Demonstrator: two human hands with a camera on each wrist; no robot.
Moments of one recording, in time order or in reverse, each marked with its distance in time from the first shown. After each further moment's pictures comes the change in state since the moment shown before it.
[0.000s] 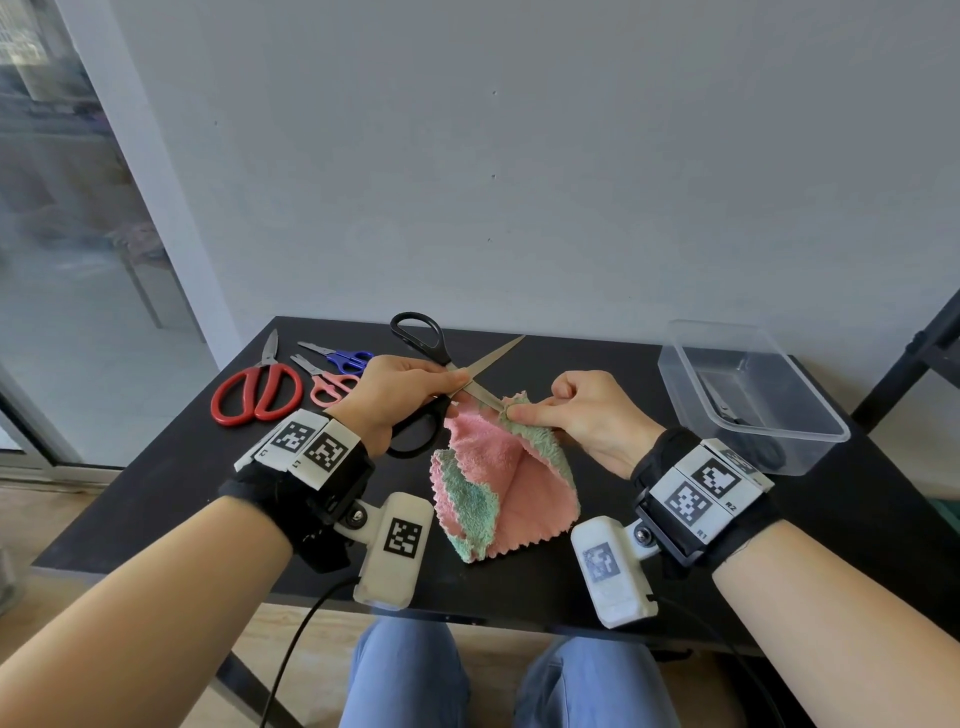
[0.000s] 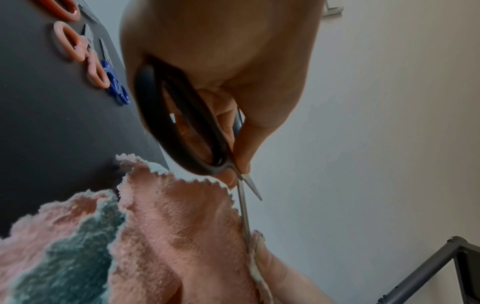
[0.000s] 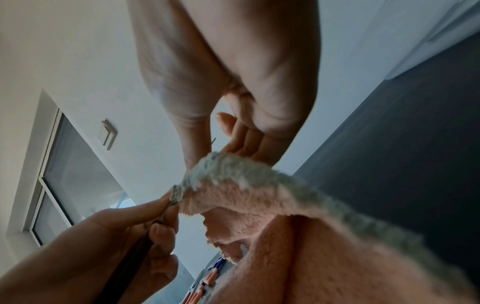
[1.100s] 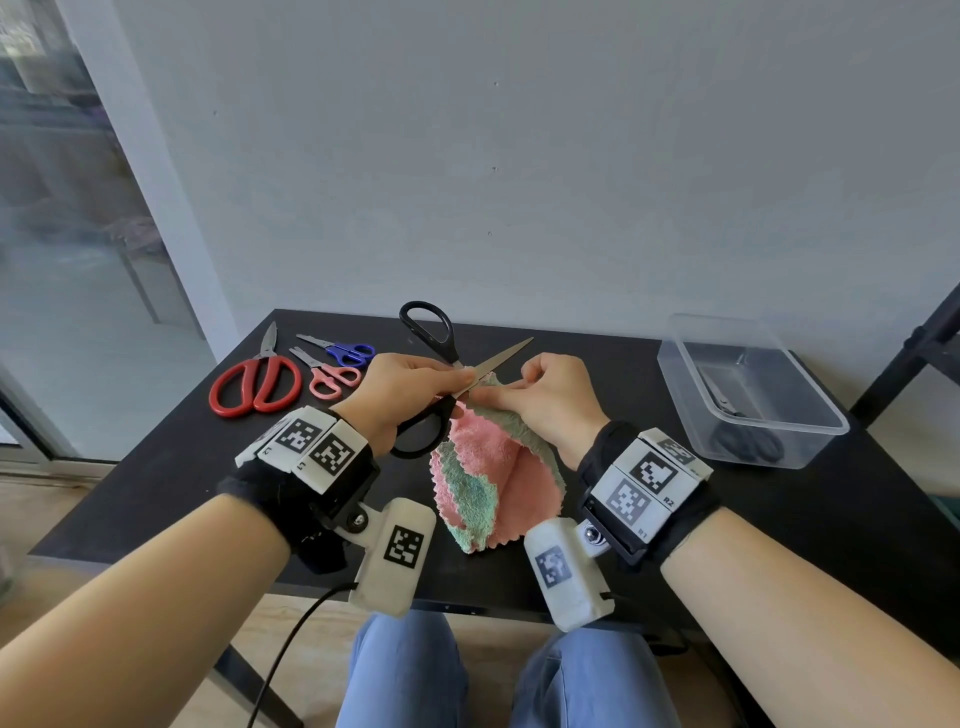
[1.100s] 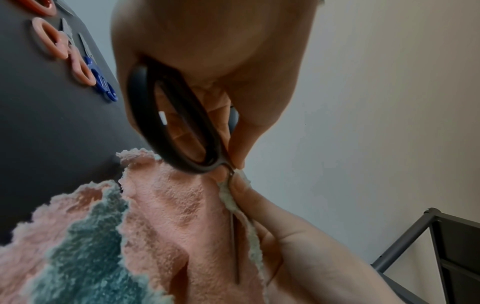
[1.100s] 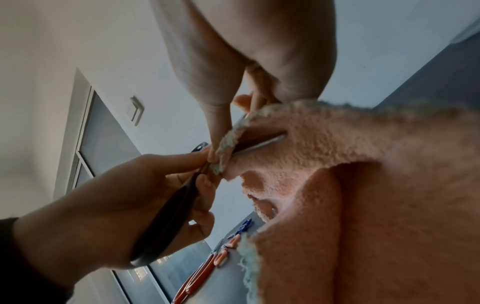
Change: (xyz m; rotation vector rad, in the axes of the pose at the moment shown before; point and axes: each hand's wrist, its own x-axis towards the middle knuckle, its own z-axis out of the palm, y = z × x) left_hand -0.009 -0.002 0.005 0.046 0.030 0.017; right_hand 0.003 -0.008 0.039 0.041 0.200 -0.094
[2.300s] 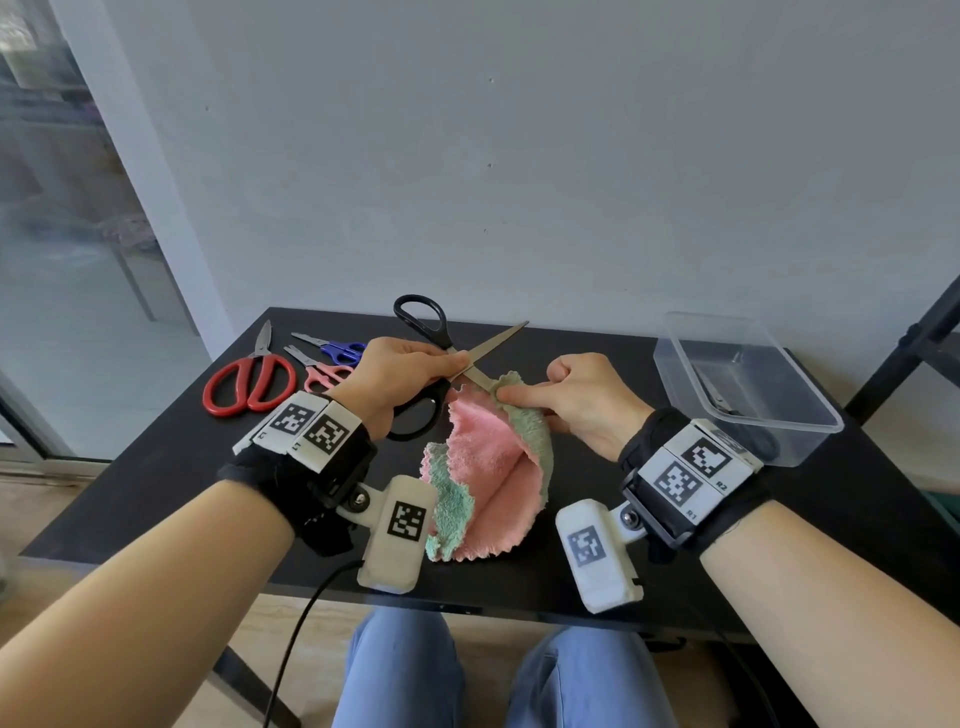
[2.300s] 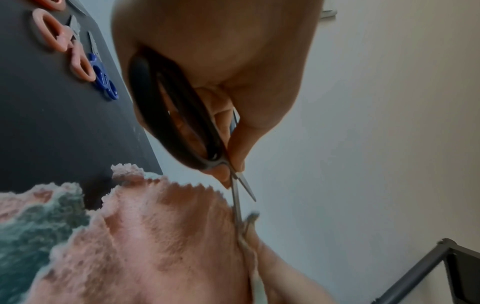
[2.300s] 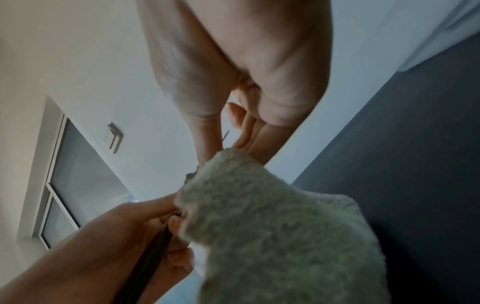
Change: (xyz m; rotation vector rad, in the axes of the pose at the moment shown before) left_hand 0.011 0.007 0.000 -0.026 0.011 0.025; right_hand 0.017 0.013 -0.035 0.071 -0.157 0.089
